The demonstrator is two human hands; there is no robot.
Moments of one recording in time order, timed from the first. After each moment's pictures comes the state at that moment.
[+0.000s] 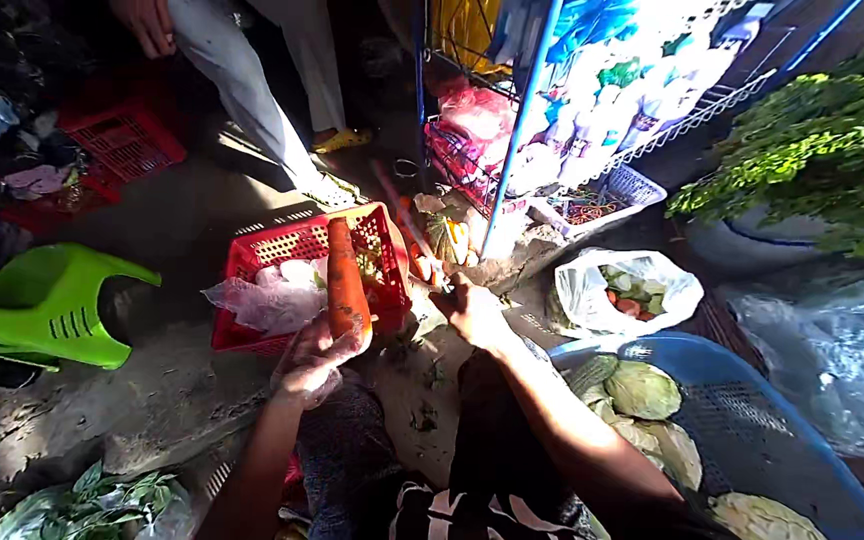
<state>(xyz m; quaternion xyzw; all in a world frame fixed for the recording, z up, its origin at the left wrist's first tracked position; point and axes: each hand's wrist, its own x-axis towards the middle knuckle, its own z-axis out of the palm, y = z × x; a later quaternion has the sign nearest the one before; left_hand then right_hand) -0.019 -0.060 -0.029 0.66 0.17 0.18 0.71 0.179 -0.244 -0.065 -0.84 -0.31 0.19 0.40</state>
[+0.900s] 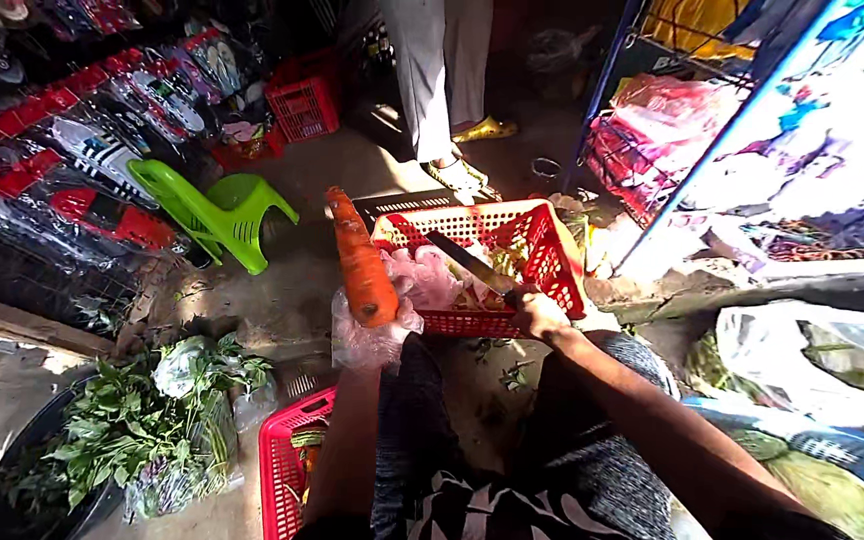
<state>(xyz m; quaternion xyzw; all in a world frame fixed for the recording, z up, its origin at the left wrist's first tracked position) -0.127 -0.068 -0.027 0.22 -0.12 0.30 0.92 0.143 -0.186 -0.132 -0.87 -0.39 0.28 0.12</state>
